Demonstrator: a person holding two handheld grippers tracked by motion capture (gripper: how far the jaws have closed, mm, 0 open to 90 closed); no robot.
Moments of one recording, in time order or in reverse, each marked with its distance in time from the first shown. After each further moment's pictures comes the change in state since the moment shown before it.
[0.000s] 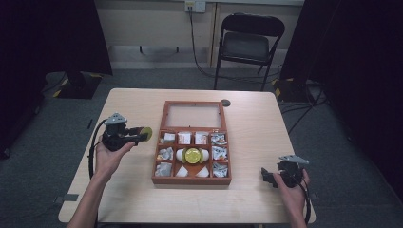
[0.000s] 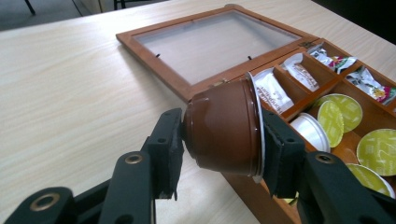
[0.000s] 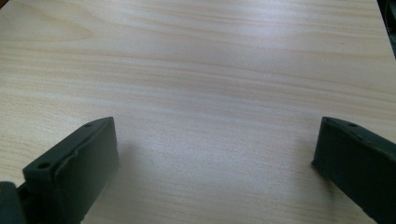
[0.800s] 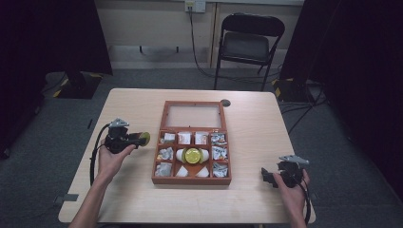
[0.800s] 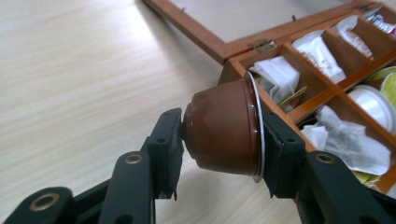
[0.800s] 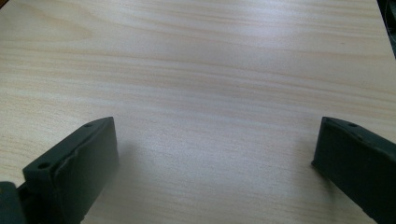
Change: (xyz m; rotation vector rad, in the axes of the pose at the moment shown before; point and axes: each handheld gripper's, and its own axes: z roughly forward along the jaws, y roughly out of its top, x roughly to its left) left arm 0.018 -0.025 0.028 0.089 0.045 -0.055; right arm 0.000 0.000 0.000 0.000 0.000 0.000
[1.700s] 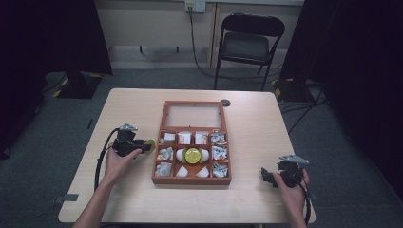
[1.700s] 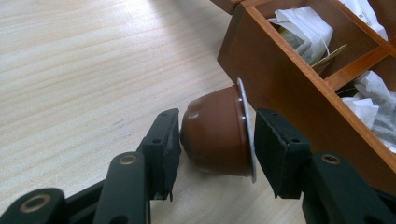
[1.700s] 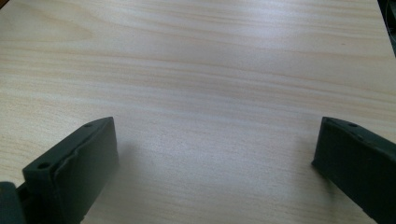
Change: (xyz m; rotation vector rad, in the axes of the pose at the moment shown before) left arm 0.001 -0.013 0.031 0.102 -0.014 0.002; right arm 0.000 0.000 0.000 0.001 0.001 -0.002
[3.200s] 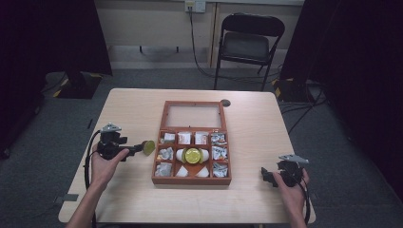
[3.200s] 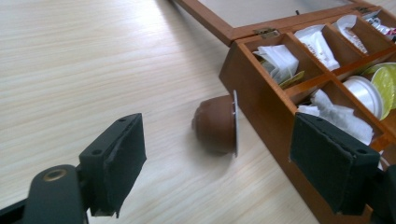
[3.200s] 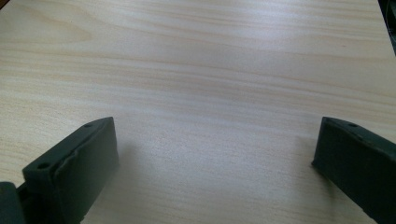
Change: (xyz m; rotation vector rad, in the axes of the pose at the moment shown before) left arm -0.002 -0.008 -0.059 -0.110 0.036 -0.066; right arm 0.000 0.001 0.001 0.000 0.001 0.000
